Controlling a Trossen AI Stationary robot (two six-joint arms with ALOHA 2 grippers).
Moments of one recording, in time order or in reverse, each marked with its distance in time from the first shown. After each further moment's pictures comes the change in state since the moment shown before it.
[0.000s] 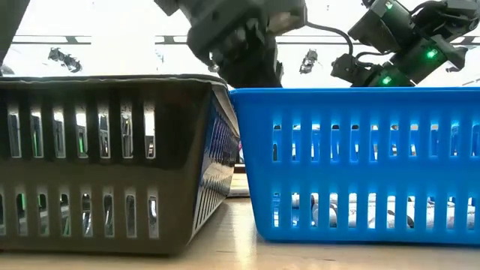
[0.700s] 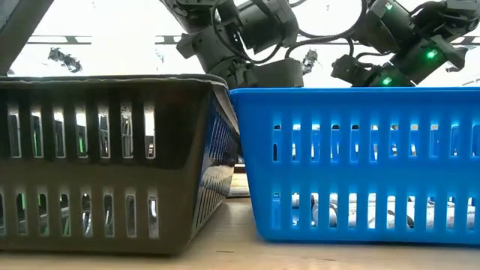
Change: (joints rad) left arm 0.135 0.107 -0.001 -0.027 0.014 0.494; right arm -0.001 0.000 -0.001 -0.005 -0.003 -0.007
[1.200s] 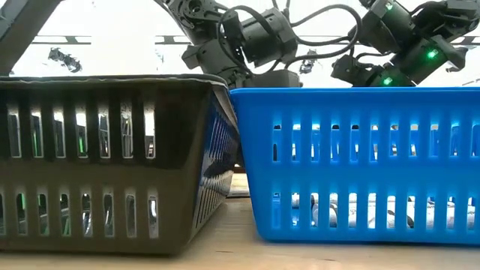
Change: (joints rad) left arm 0.038 0.024 0.004 -0.046 0.123 -0.002; right arm 0.001 0.000 0.000 -0.001 -0.013 -0.001
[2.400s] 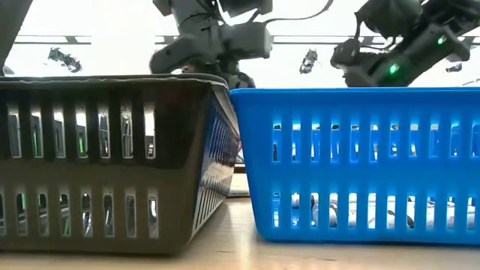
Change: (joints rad) left arm -0.073 -0.193 -0.004 -0.282 -0.121 -0.350; right arm 0.064 -0.014 0.002 0.122 -0.147 -0.125
